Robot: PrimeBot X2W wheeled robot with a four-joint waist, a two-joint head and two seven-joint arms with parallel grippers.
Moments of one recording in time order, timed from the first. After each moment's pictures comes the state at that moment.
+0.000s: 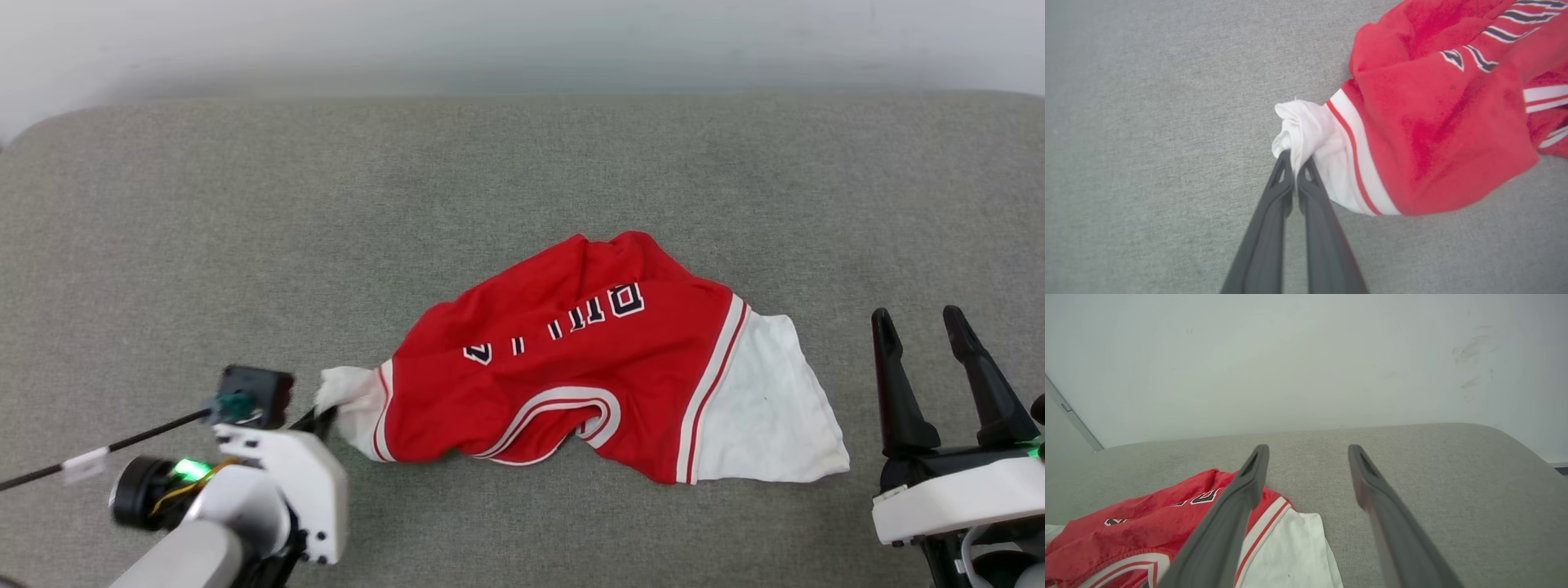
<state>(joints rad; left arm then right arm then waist) -0.31 0.64 -0.67 0.01 -0.72 0.33 0.32 0.01 -0.05 -0.08 -0.25 0.22 0.13 0.05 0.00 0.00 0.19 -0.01</state>
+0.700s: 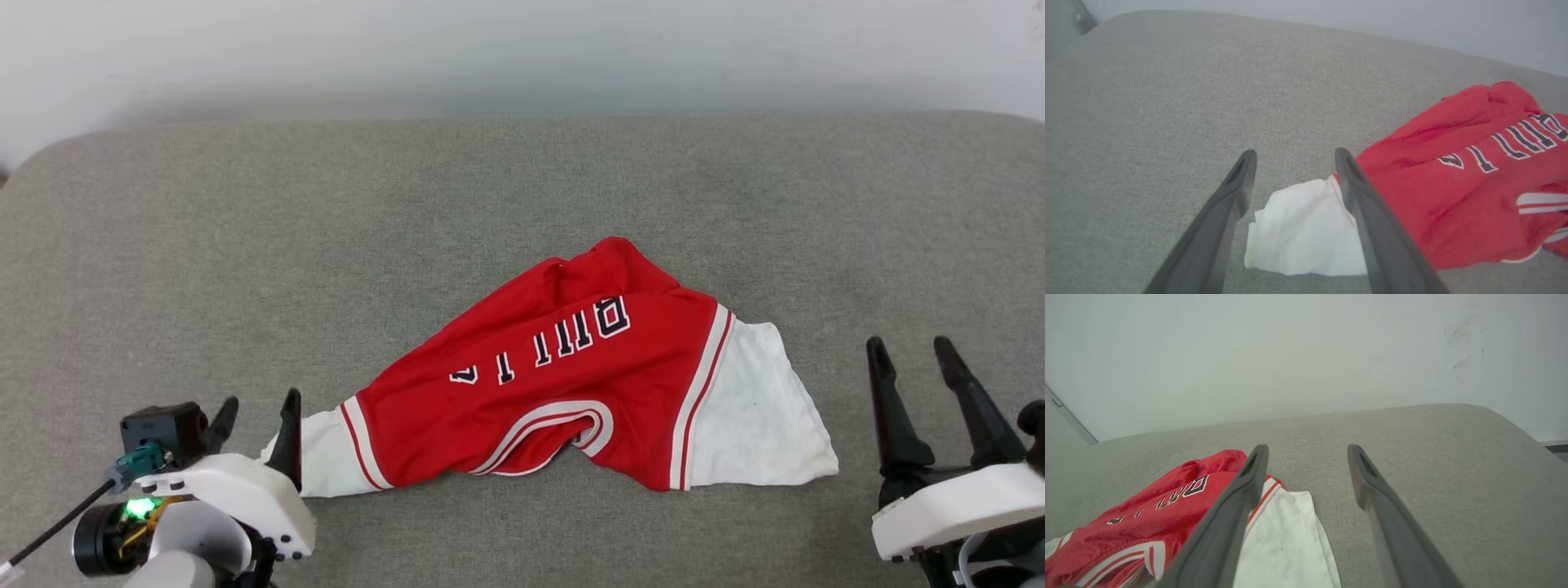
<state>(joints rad) -0.14 0.58 -0.48 0.03 -0.83 0.39 0.01 0.03 -0.05 -0.10 -0.22 0.24 0.13 0.09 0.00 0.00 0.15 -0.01</state>
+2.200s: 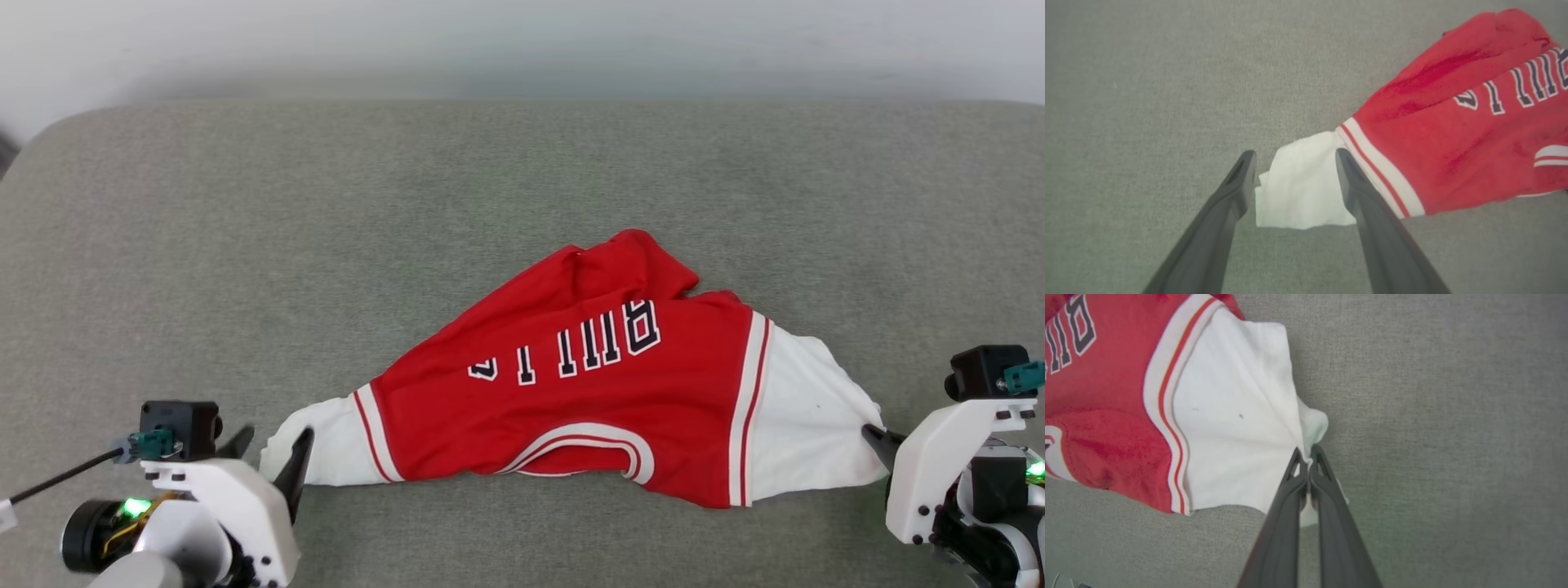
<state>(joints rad) -0.17 0.69 -0.55 -0.03 -0.84 0.30 0.14 -0.13 -0.22 -0.07 0.07 0.36 0.13 0.75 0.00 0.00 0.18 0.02</state>
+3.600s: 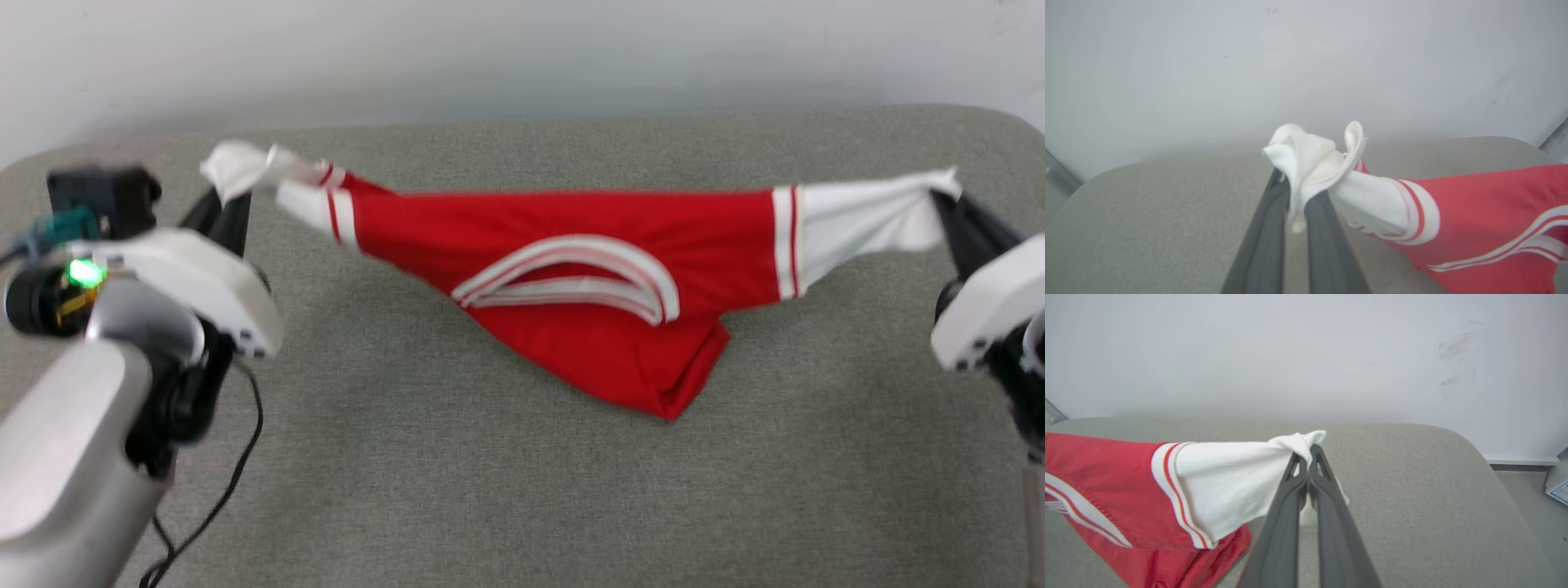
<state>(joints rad) -0.53 0.65 -0.48 0.01 -0.81 0.29 0.15 -0.39 -0.24 -0.08 0.00 0.31 0.13 0.47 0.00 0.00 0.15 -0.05</state>
